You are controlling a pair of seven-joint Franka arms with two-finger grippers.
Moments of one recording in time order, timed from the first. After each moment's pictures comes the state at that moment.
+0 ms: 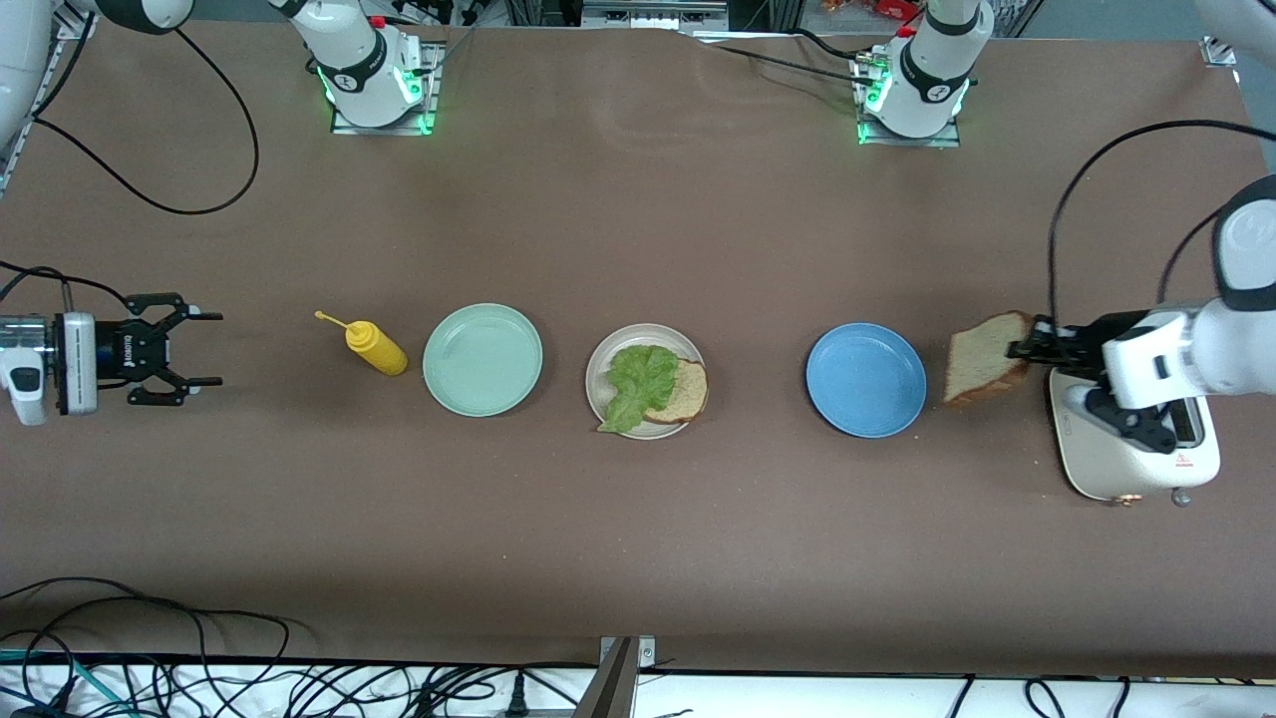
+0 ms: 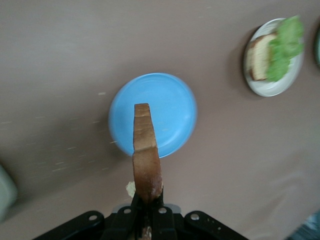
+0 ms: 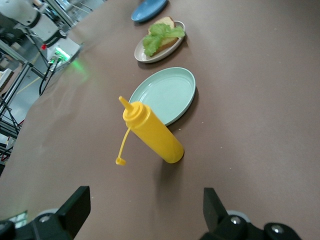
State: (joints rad) left arm 0.09 0.48 -0.09 -1.33 -0.30 1.47 0.37; right arm -0.10 0.67 -0.38 -1.39 0.80 1.35 -1.74
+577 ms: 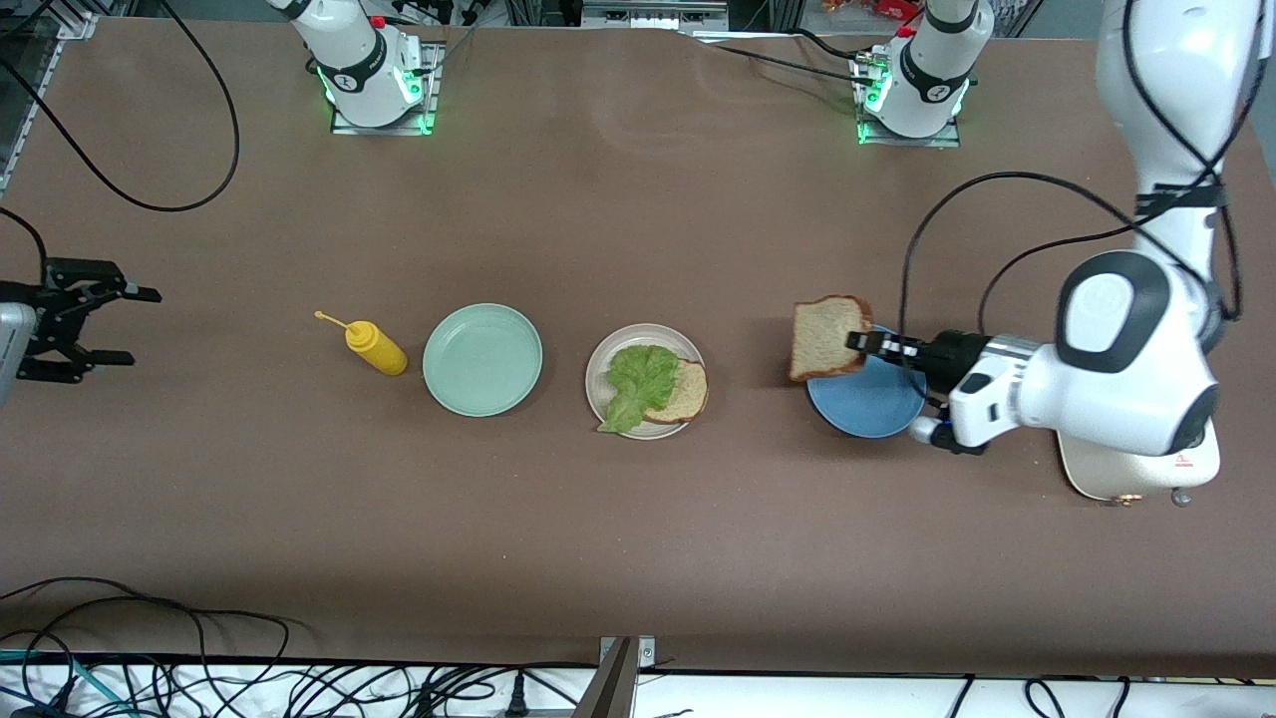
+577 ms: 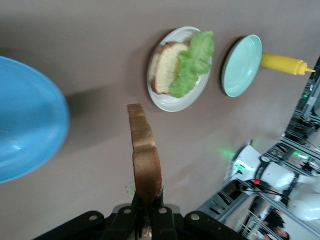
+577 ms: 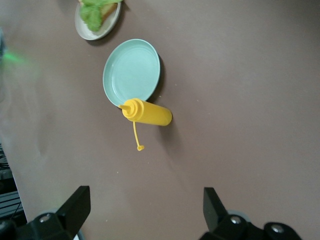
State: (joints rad) left arm -0.06 0.62 -0.09 -1.33 -0.66 1.47 0.08; right arm 0.02 0.46 -0.38 -1.26 0.46 1.34 -1.15
